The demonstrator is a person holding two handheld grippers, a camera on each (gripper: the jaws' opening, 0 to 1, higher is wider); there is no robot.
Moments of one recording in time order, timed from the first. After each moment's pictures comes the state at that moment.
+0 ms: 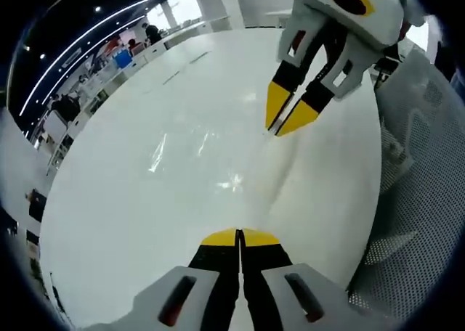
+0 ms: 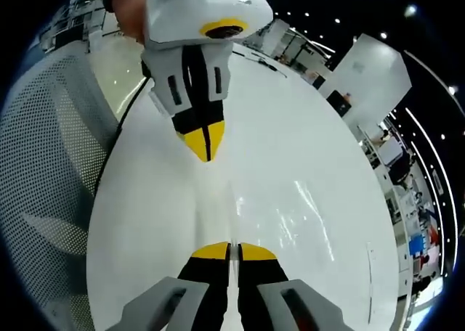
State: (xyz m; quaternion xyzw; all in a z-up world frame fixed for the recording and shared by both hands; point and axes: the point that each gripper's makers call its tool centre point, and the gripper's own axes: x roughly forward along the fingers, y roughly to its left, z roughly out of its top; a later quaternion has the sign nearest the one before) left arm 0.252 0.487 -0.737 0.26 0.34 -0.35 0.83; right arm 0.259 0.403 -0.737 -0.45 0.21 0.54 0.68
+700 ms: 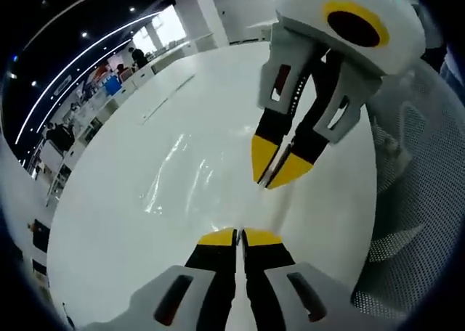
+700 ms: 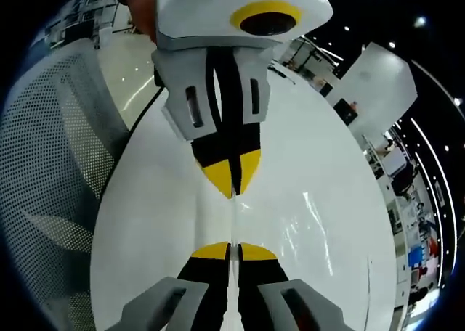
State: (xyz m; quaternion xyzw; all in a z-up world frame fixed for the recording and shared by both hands) left arm 0.259 0.457 -0.736 0.32 0.31 -0.39 0.81; right arm 0.247 0.422 -0.736 -0.46 0.20 0.55 0.67
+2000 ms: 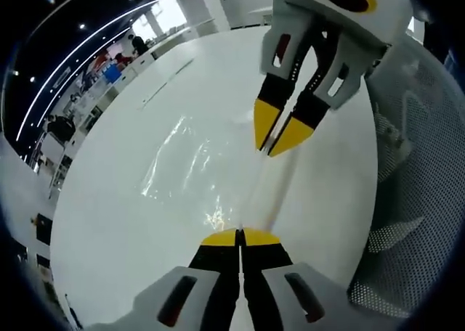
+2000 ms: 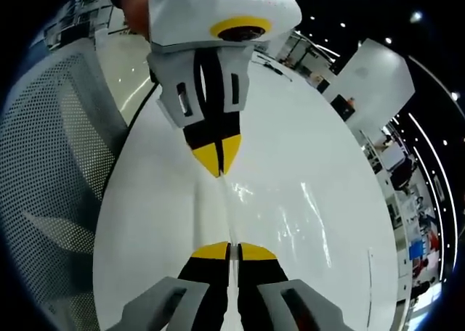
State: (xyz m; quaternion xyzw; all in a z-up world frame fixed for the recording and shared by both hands) left arm 0.248 0.475 -0.745 0.33 0.35 -0.37 0.80; right arm 0.247 0.412 -0.737 -0.45 0.21 0.55 0.68
